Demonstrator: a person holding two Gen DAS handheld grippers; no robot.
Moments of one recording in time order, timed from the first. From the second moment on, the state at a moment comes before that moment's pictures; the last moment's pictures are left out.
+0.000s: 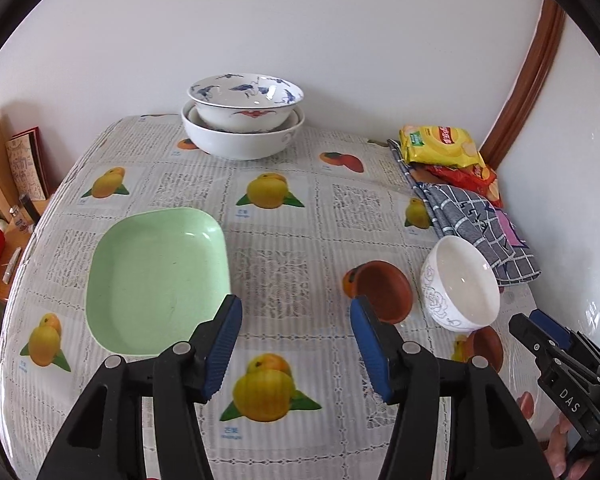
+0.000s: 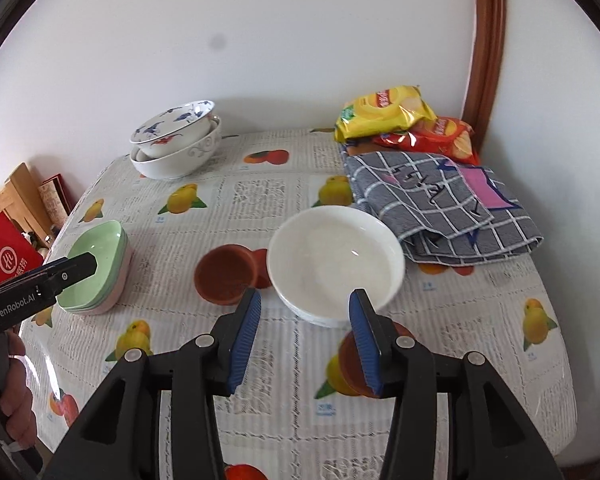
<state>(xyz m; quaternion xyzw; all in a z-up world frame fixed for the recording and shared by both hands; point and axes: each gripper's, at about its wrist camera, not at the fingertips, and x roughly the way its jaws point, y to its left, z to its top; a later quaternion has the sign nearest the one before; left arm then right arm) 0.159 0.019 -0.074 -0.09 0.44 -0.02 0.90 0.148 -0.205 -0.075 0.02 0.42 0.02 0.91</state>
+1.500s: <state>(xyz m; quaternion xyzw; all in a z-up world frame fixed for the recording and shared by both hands) 0.244 -0.052 -0.167 -0.05 0.52 -0.03 0.85 0.171 -0.293 -0.175 0.09 0.50 0.00 0.86</state>
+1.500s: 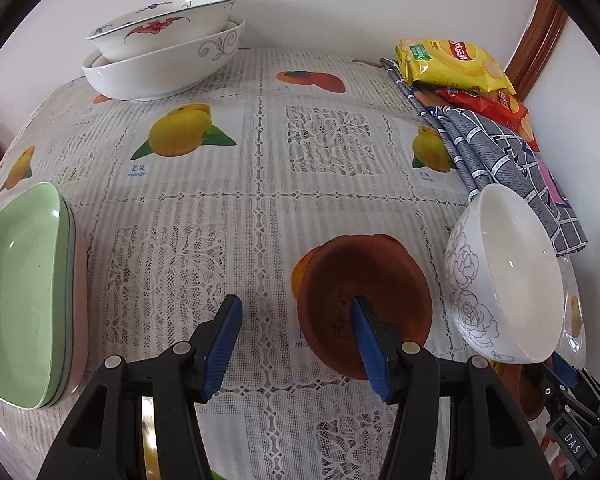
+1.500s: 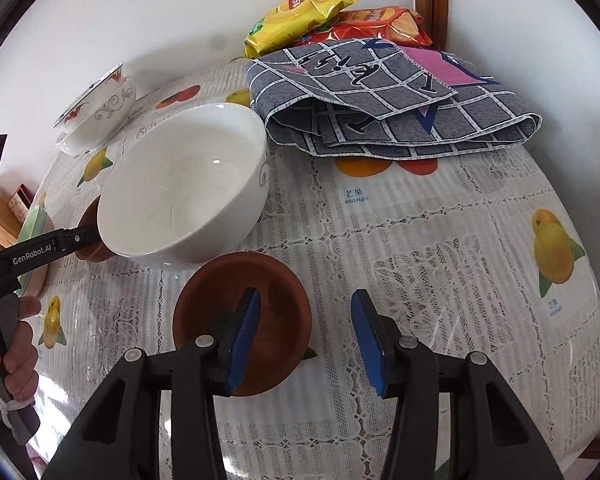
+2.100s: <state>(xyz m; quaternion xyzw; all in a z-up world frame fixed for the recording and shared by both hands) 0.250 -0.062 -0.167 -0.05 0.51 -0.05 0.86 0.175 -0.286 -0.180 0.10 0.50 0.01 0.86</state>
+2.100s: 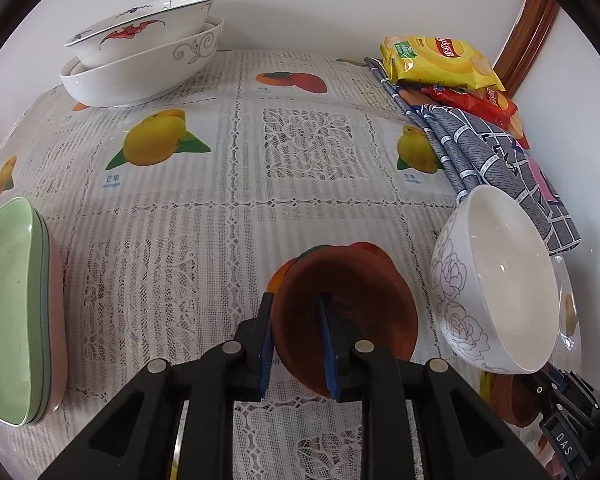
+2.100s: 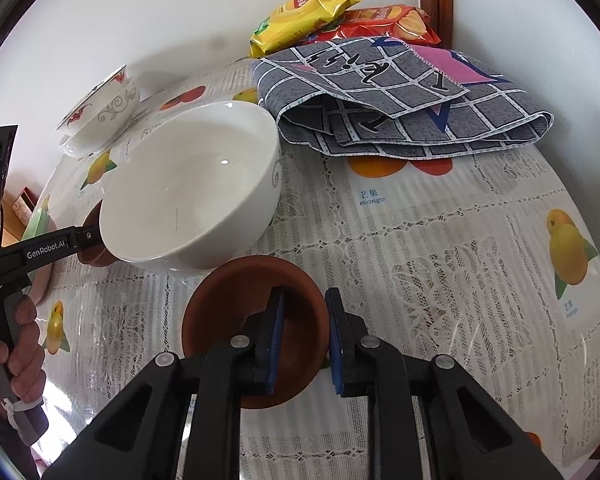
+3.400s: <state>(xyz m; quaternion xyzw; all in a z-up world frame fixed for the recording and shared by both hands) 0.198 -0.032 -0.094 -0.07 0.45 -0.06 0.89 0.154 -0.286 -0.086 0.10 0.41 0.00 0.91</state>
